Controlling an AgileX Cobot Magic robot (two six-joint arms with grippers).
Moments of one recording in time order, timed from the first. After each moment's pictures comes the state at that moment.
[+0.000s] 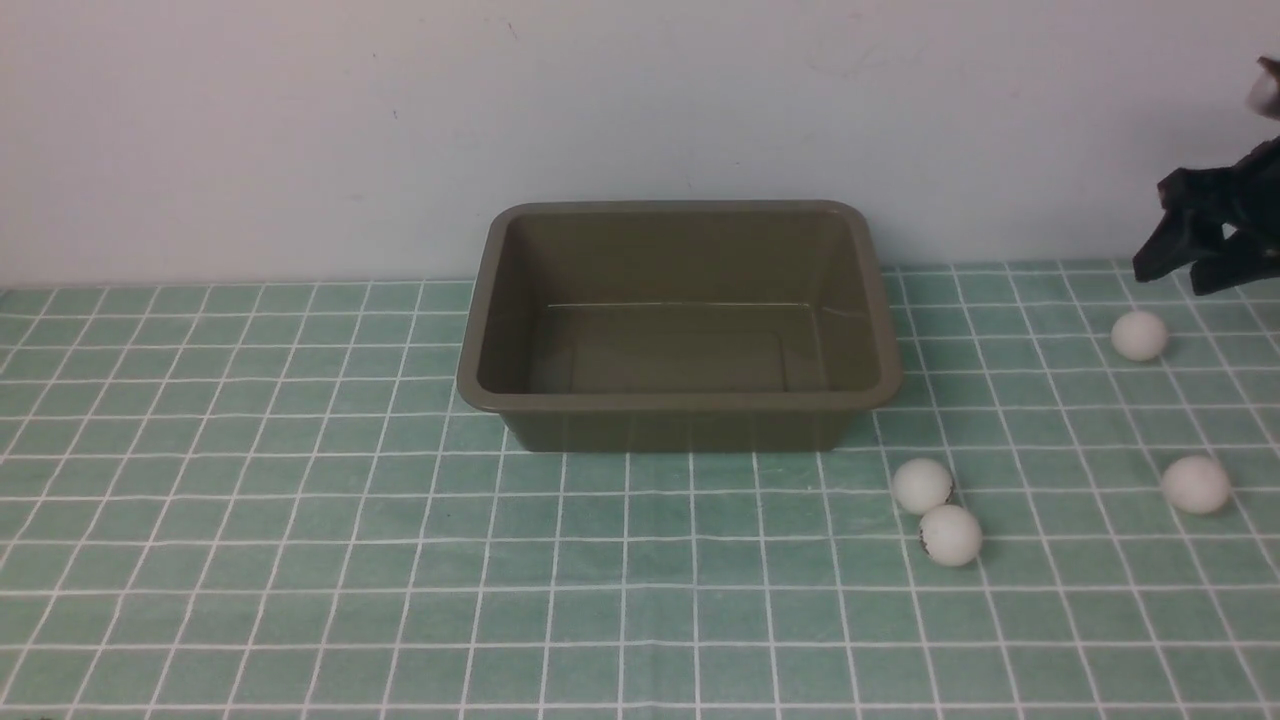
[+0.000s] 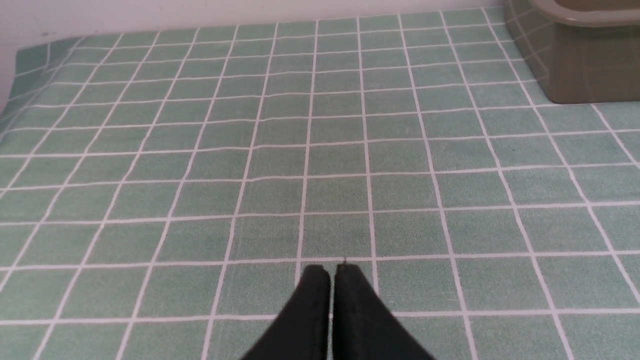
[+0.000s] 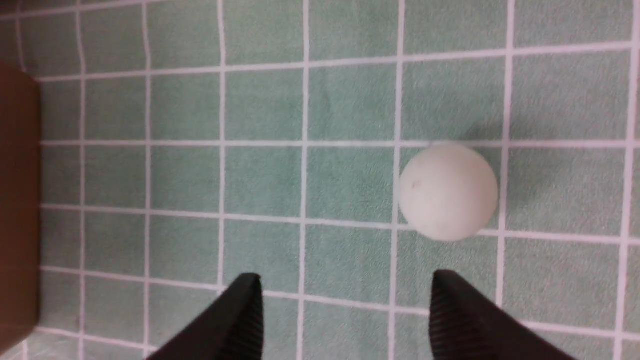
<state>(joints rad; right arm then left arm) -0.26 2.19 -1.96 0.43 1.24 -0.35 -0.02 -0.01 0.02 0.10 0.42 -0.10</state>
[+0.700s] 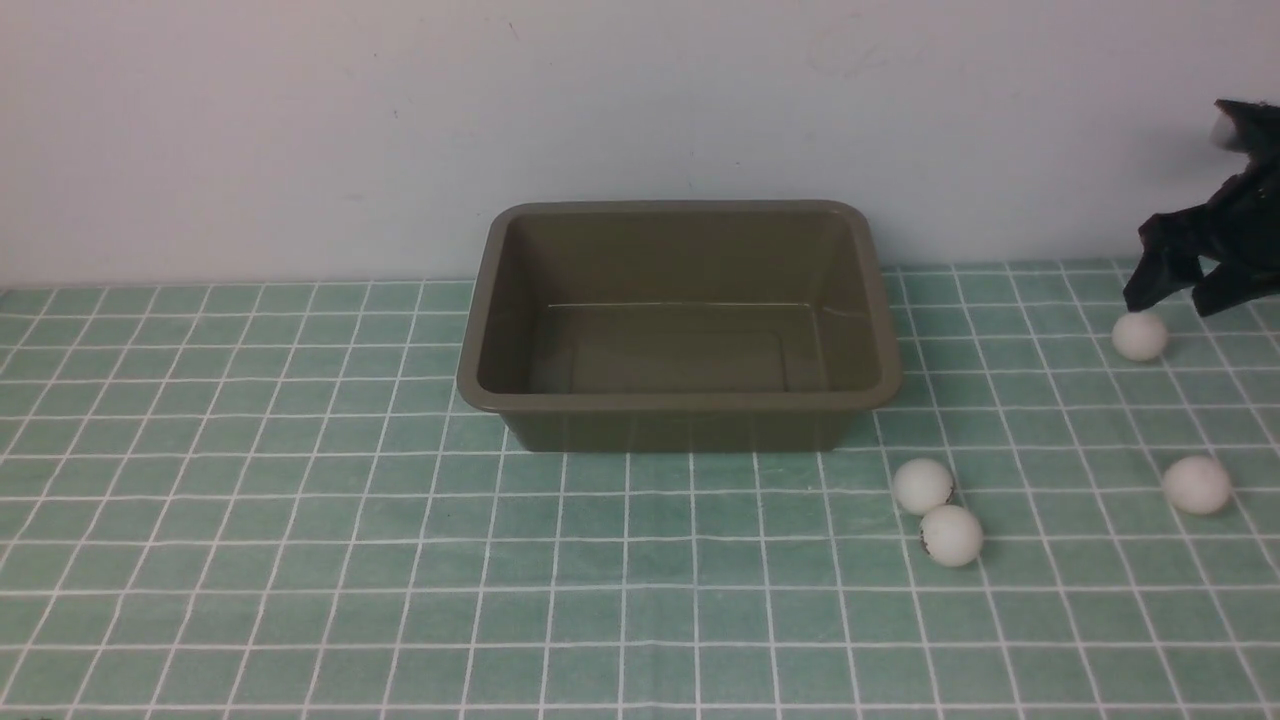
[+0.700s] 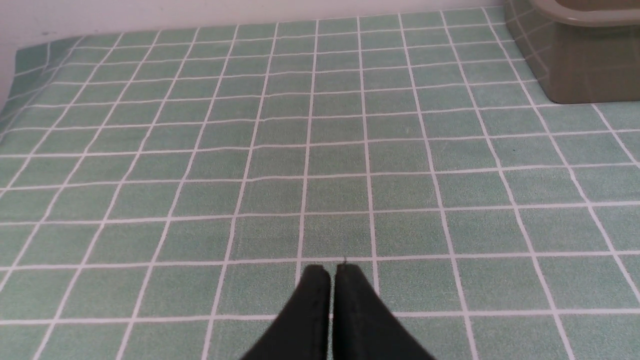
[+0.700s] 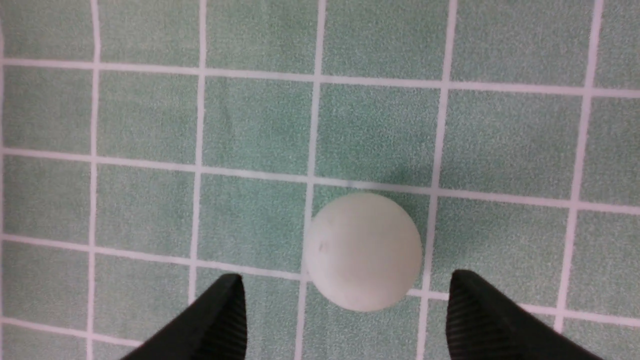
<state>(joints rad) -0.24 2.35 -2.11 0.30 1.24 -0.38 -0.02 -0.01 0.02 0.10 0.42 -0.10</state>
